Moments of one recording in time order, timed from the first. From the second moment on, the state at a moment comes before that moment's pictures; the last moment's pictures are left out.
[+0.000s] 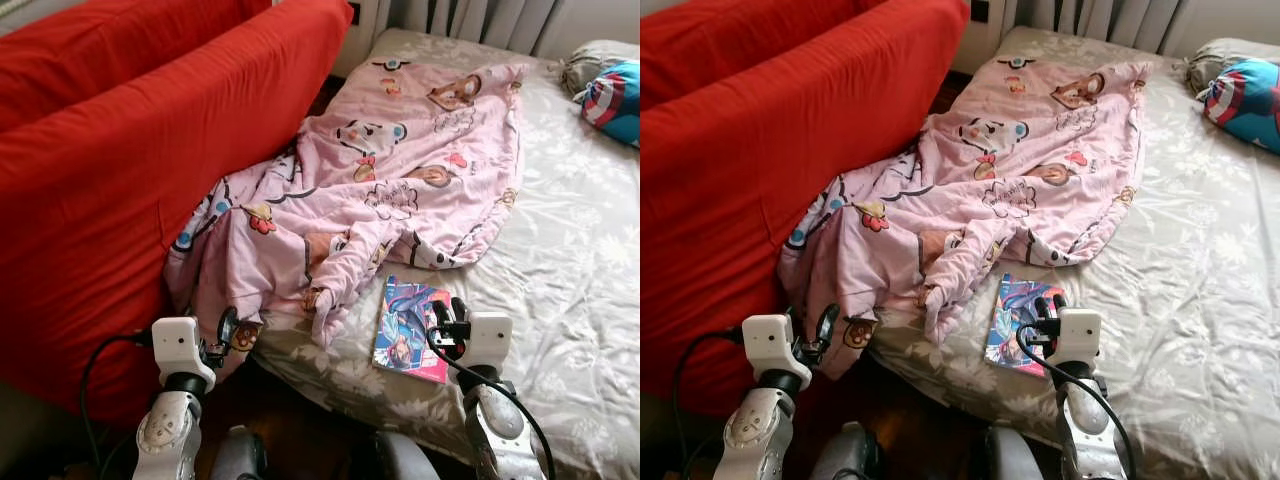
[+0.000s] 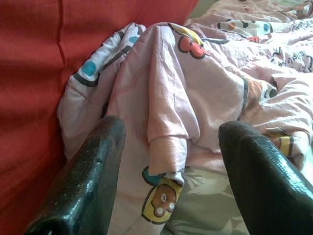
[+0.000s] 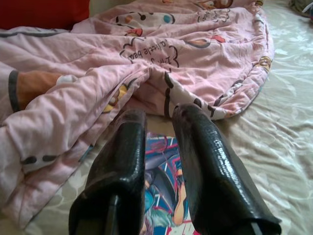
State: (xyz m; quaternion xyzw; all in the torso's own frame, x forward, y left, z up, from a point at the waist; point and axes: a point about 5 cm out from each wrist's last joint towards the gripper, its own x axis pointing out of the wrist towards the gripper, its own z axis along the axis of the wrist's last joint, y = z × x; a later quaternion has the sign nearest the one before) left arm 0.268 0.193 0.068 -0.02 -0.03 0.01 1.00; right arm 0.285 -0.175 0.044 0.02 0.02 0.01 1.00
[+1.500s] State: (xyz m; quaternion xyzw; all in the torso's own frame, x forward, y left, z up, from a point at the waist) left arm 0.279 0.185 0.069 -0.02 -0.02 -0.01 1.00; right arm 0.290 -0.159 0.045 0.06 0.03 0.01 1.00
